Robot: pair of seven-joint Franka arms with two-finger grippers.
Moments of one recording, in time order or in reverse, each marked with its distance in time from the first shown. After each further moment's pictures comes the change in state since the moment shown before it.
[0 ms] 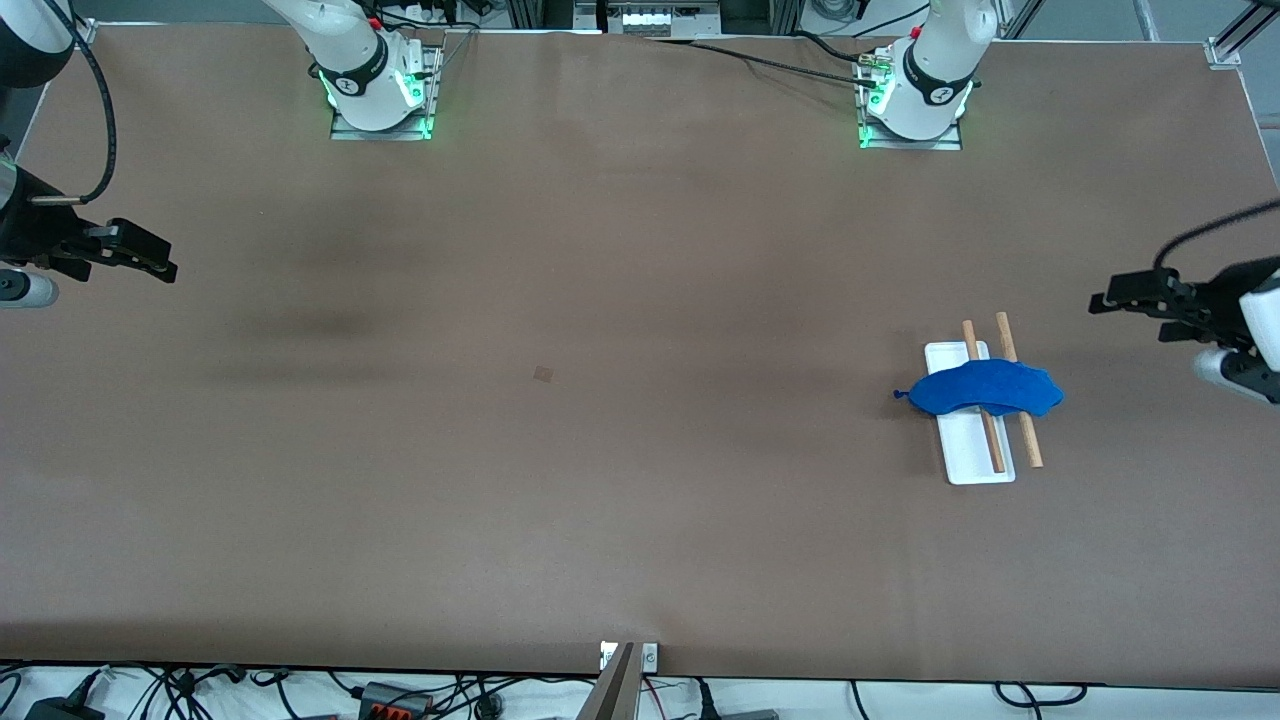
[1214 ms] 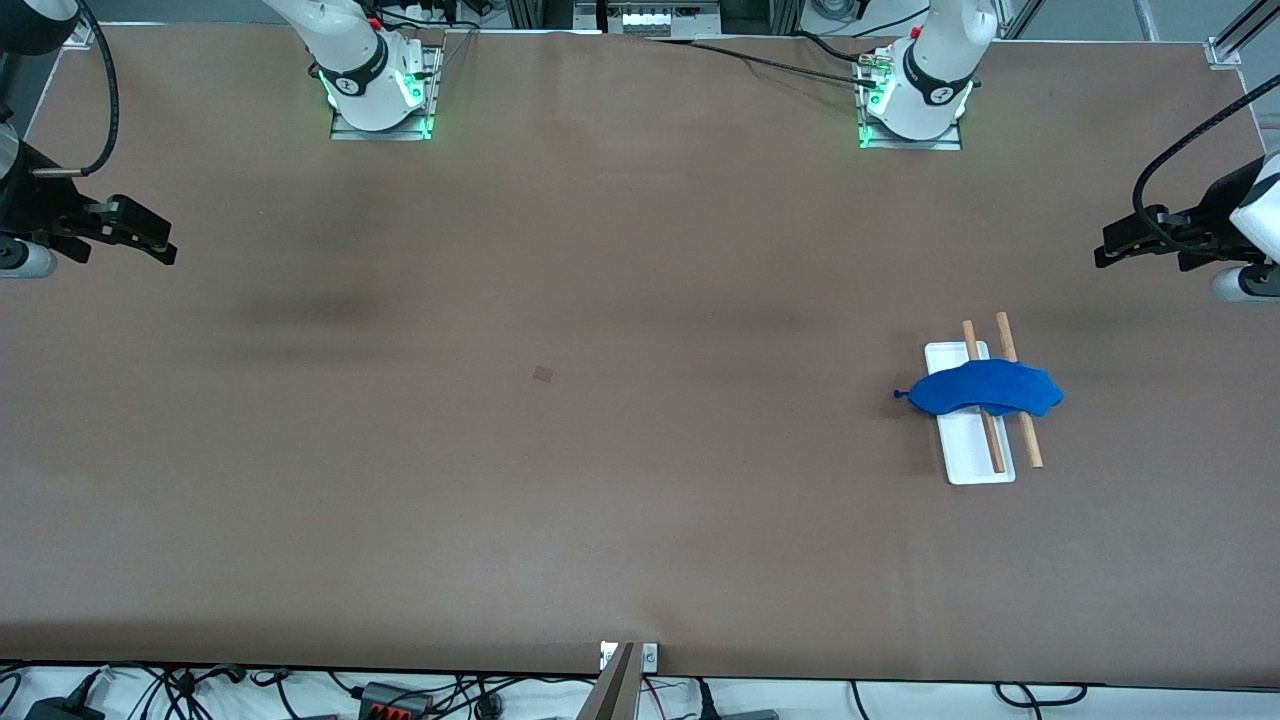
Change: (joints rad) left arm -0.040 -0.302 0.001 -0.357 0.121 0.180 -0.284; right arm -0.002 -0.089 -0.005 -0.105 0.000 0.047 0.000
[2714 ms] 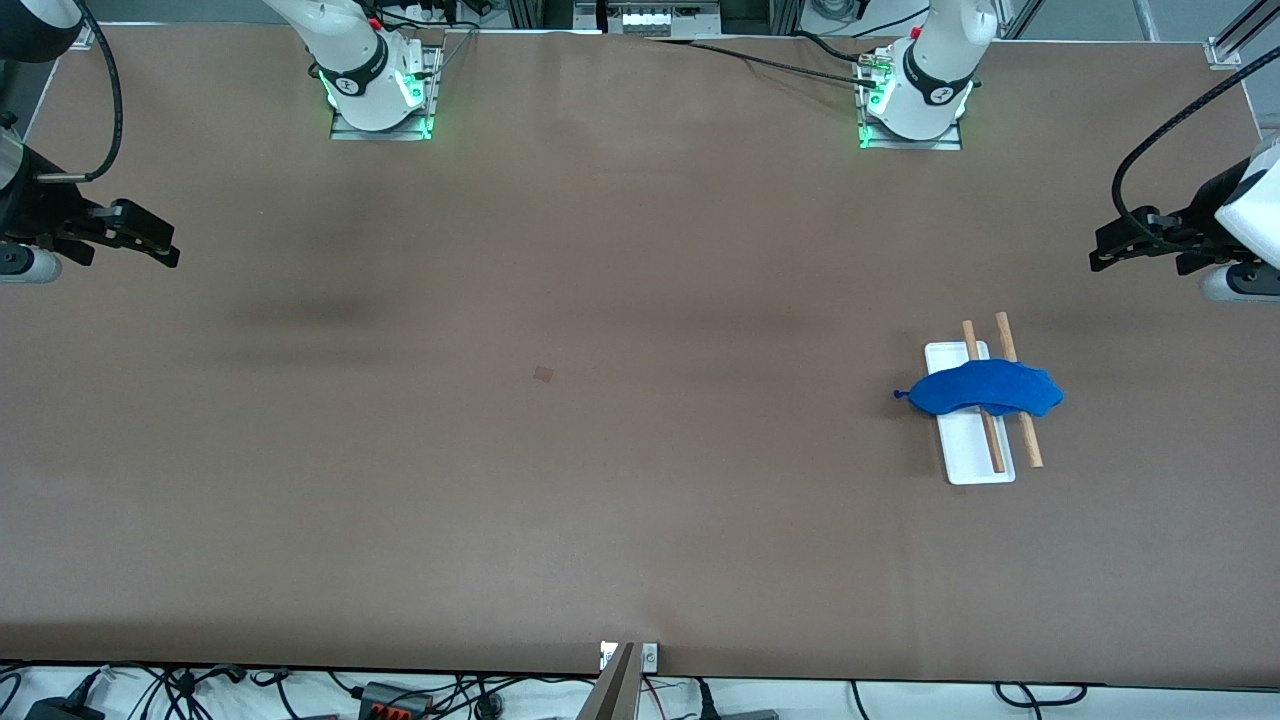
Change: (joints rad) left arm -0.022 -0.010 -0.008 -0.005 0.028 0.026 -0.010; right arm -0.001 0.007 0.002 0.000 0.000 0.000 0.000
